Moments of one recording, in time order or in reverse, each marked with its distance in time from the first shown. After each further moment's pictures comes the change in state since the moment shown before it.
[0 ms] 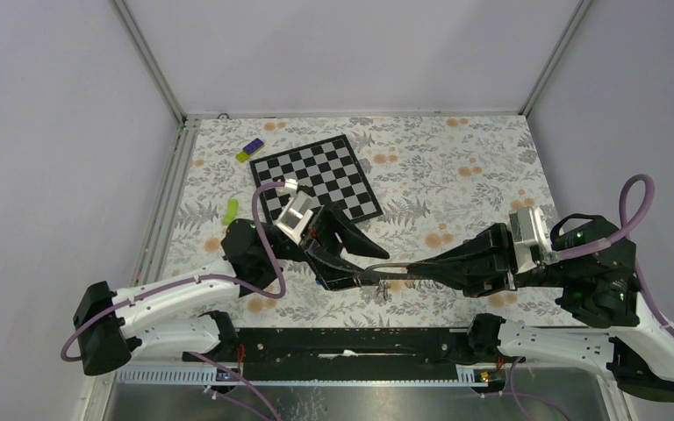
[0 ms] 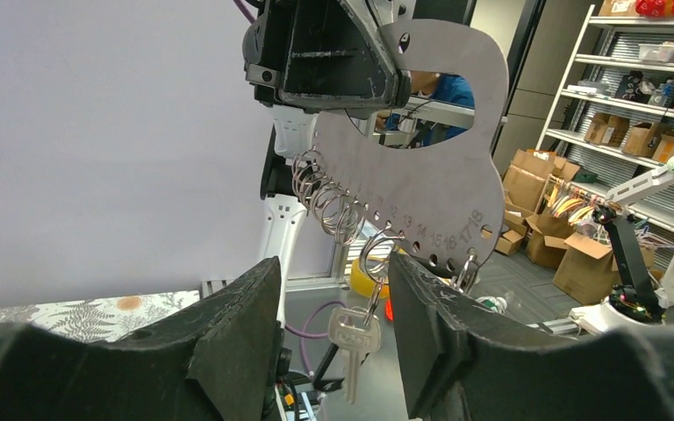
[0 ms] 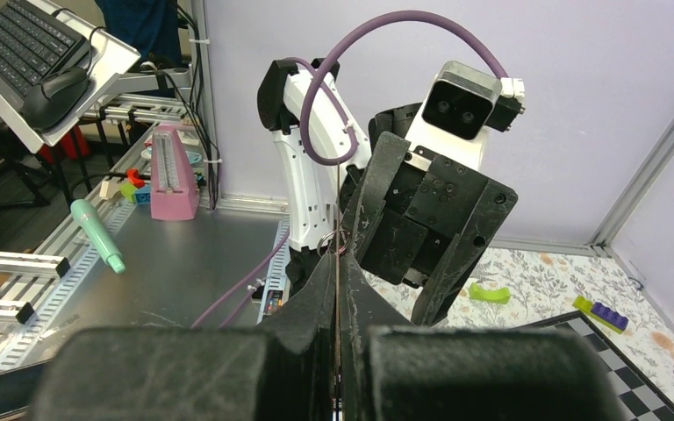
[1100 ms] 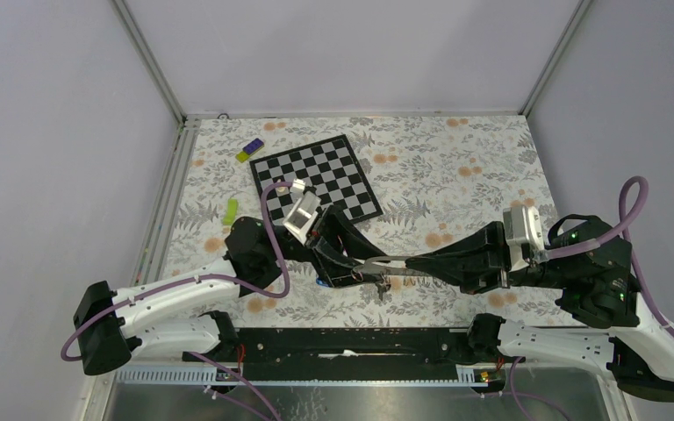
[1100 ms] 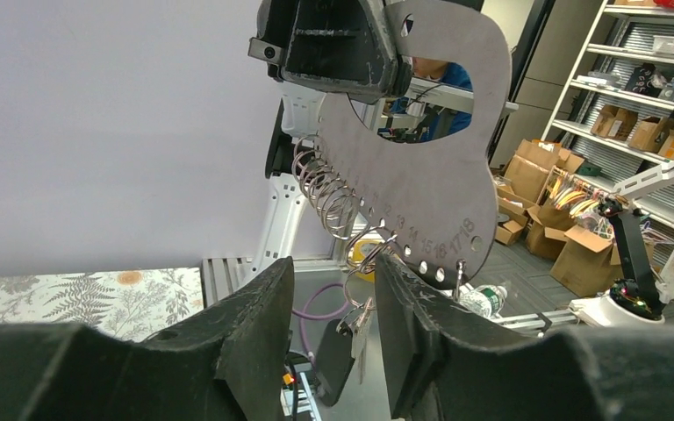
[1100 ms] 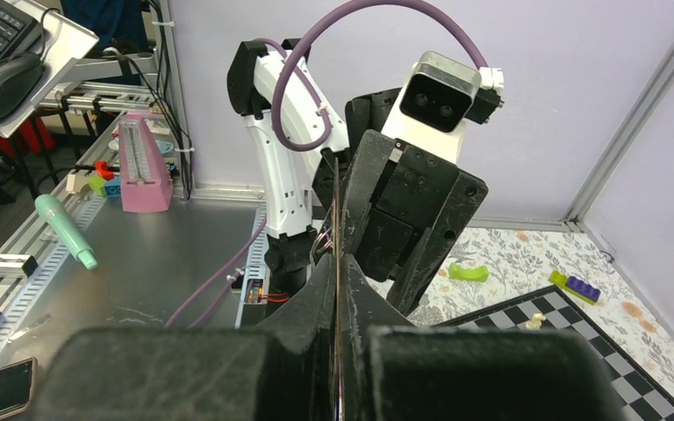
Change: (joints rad) left arm -0.003 0.003 0.001 -0.066 0.007 0.016; right arm 0.000 0.000 -0.002 -0.039 0.061 -0.031
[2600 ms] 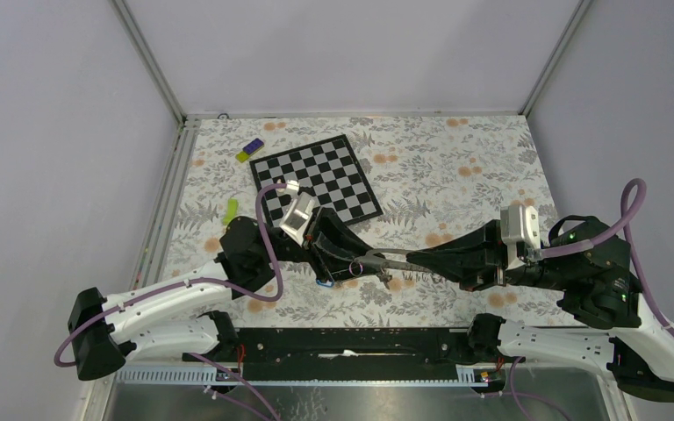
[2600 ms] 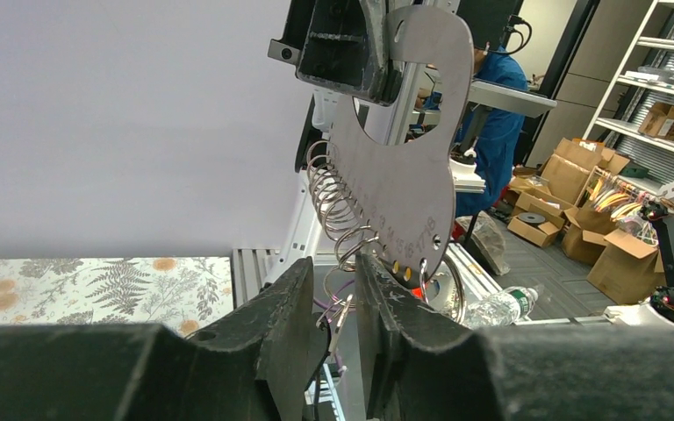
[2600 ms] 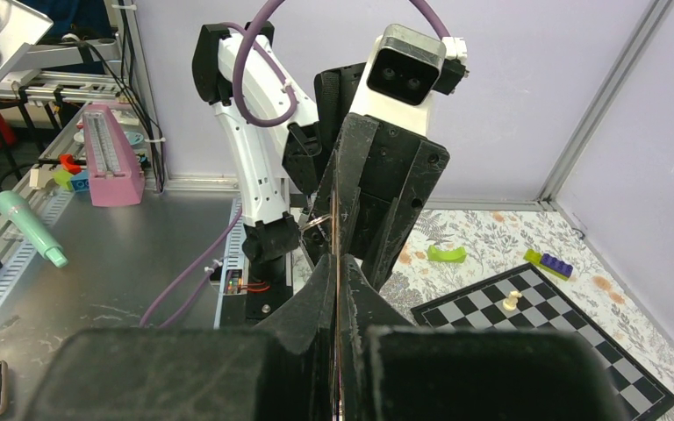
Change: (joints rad) left arm 0.001 -0.057 0.000 -0.122 -0.056 0.084; right arm 0.000 -0.005 0.001 -0.041 0.069 -0.029
